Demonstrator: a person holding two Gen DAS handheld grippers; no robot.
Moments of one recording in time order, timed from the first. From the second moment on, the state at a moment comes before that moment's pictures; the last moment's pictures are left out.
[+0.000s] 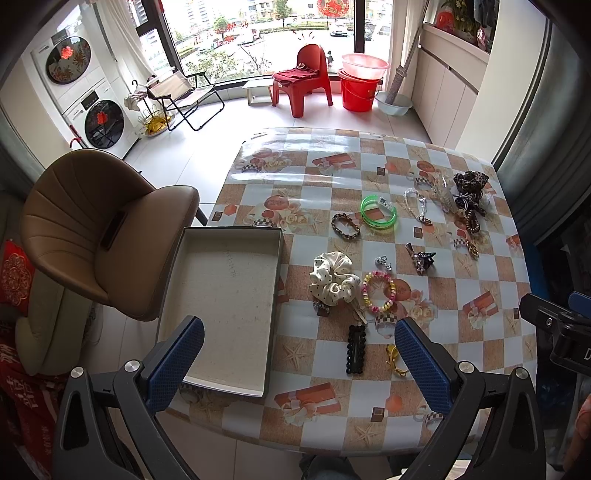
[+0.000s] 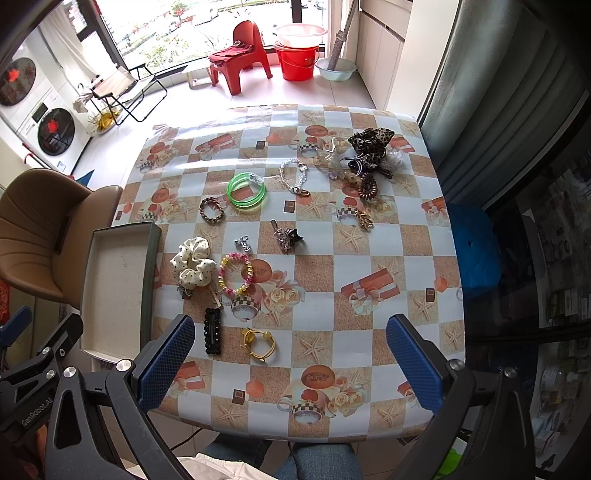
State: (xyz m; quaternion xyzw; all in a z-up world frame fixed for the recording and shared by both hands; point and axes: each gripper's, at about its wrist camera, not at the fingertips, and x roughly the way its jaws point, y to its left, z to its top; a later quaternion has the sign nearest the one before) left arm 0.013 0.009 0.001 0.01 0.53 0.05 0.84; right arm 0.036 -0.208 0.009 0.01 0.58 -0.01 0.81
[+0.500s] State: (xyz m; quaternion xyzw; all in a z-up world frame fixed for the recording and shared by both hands) left arm 0.013 0.008 0.001 0.01 0.53 0.05 0.84; right arm 0.036 -0.208 0.009 0.01 0.58 -0.01 0.81
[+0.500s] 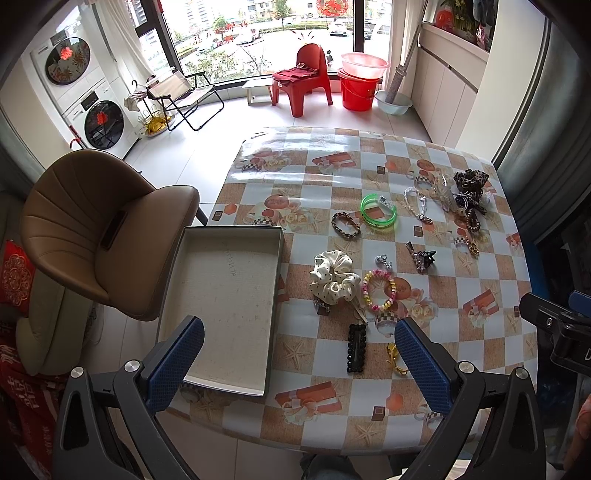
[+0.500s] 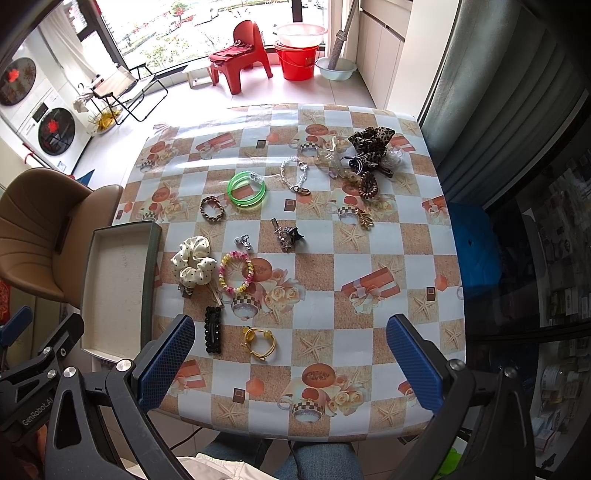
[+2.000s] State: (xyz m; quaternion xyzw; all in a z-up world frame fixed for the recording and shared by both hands) left arm 0.096 -0.002 -0.128 -0.04 0.62 0.01 0.78; right arm 0.096 -0.241 -0.105 0.04 0.65 -0.01 0.76
